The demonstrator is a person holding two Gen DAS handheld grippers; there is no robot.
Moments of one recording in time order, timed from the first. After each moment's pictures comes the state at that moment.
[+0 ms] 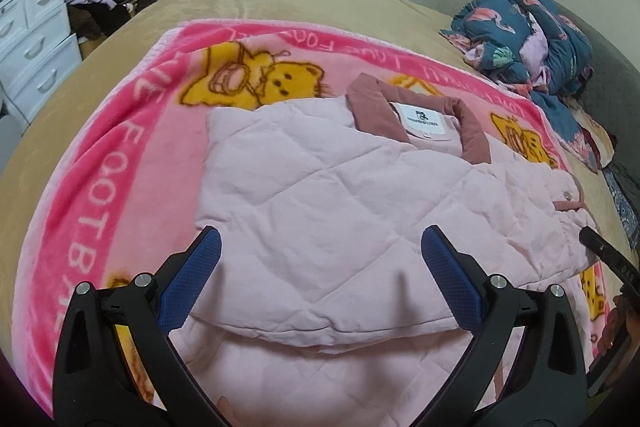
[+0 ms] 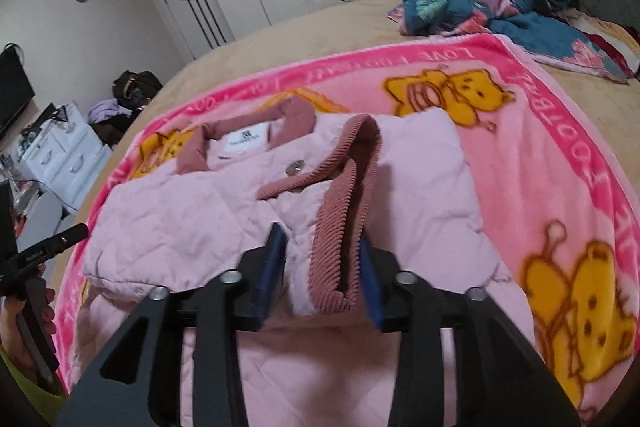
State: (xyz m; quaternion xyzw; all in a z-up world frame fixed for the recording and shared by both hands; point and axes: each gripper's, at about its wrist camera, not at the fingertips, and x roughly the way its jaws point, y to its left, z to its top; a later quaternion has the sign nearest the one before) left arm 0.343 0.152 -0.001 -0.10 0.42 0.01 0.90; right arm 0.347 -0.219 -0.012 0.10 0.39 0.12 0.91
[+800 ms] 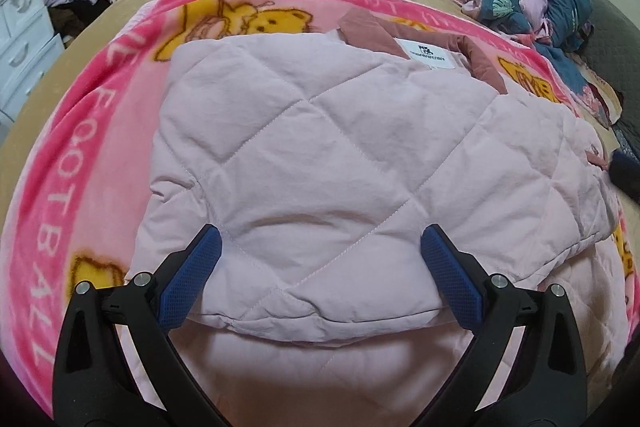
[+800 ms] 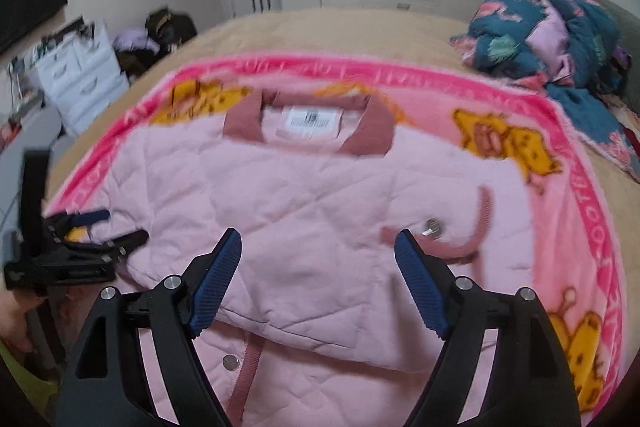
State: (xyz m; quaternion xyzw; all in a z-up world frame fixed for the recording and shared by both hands) left arm 0.345 0.137 -0.059 -0.06 0.46 0.00 0.88; right arm 0.358 -0.119 -0.007 -0.05 0.40 0.18 0.90
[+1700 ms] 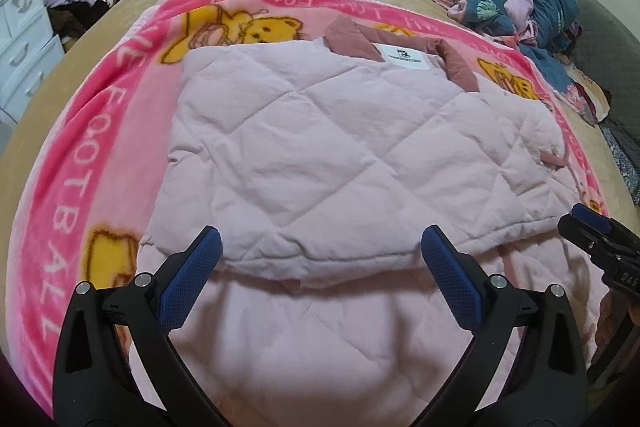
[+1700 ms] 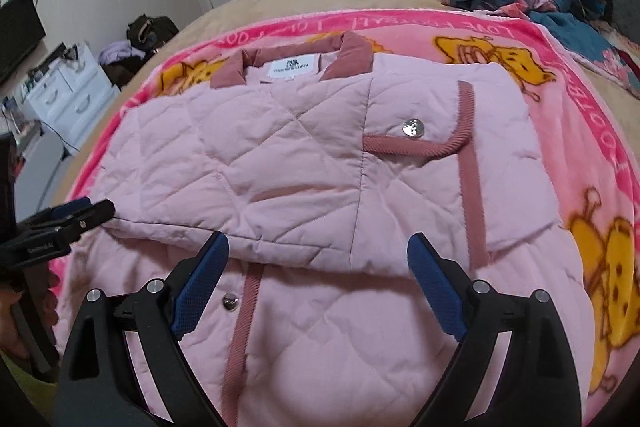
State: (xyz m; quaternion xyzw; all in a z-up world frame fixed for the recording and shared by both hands) left arm 0.310 0.131 -0.031 -0.06 0.46 -0.02 0.89; right arm 0.315 -0.157 -0.031 0.04 0.44 0.17 0.88
